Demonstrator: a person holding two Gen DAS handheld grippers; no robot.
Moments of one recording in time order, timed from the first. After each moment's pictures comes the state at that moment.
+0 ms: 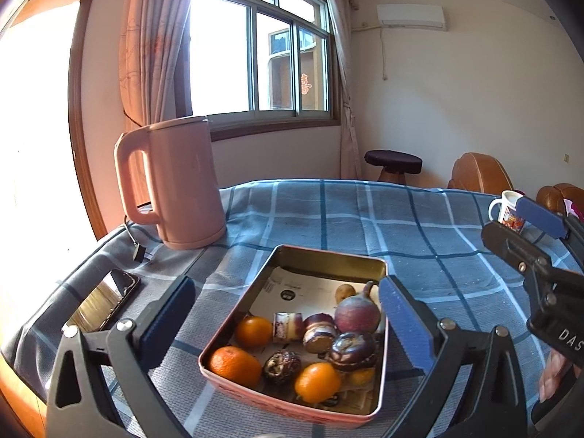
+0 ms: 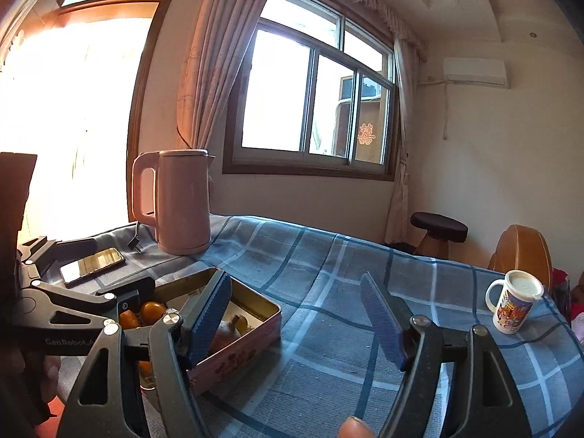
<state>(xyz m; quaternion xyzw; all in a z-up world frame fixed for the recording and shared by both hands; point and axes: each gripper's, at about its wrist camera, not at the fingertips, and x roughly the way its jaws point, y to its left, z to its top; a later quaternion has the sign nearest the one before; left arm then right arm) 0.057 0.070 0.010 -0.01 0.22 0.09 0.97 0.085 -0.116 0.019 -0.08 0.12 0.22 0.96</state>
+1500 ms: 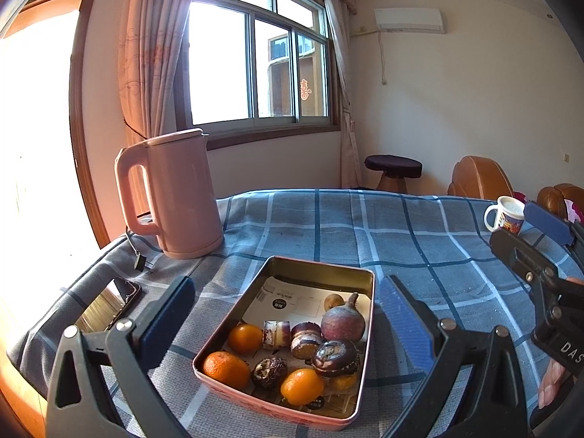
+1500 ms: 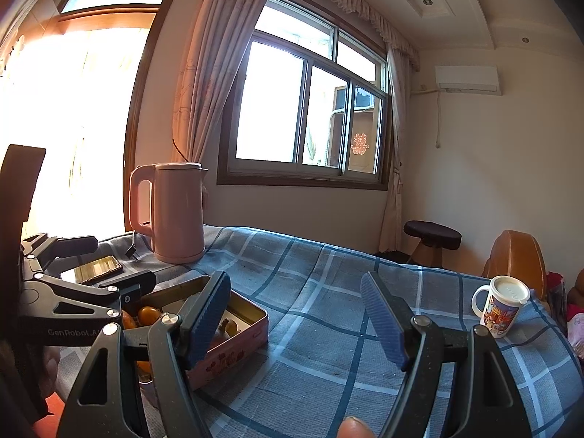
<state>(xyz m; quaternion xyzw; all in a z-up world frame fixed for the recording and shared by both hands) 0.051 0.054 0.024 0.00 0.21 0.10 0.97 0.074 -0.134 0.022 -0.07 0.09 0.22 0.97</state>
